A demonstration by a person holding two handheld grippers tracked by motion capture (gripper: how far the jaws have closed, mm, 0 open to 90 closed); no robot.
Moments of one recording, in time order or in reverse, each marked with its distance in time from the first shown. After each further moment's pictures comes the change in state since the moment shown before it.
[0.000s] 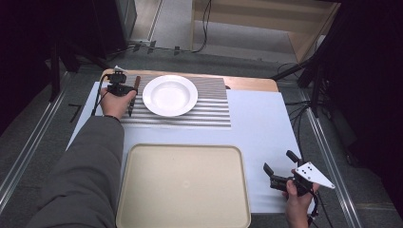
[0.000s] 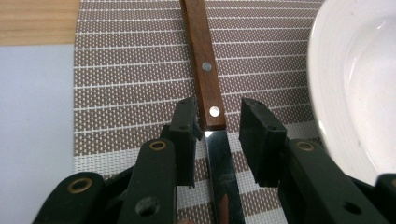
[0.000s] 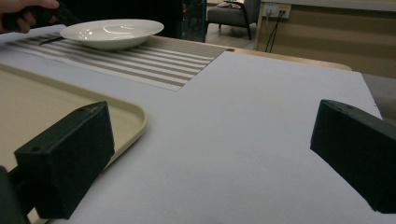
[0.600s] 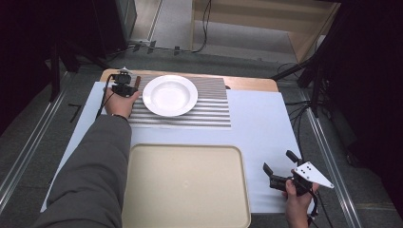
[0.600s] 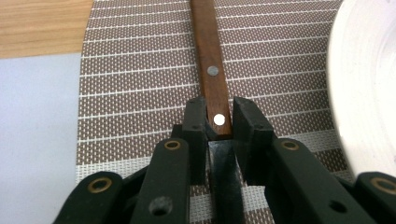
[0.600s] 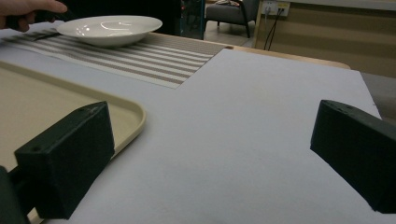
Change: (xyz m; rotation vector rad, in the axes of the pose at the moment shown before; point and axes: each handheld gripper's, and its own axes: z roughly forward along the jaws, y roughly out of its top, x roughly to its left) left arm -0.014 0.000 0.010 0.002 0.122 0.048; right arm 0.001 0.000 0.001 0.011 -0.009 -0.007
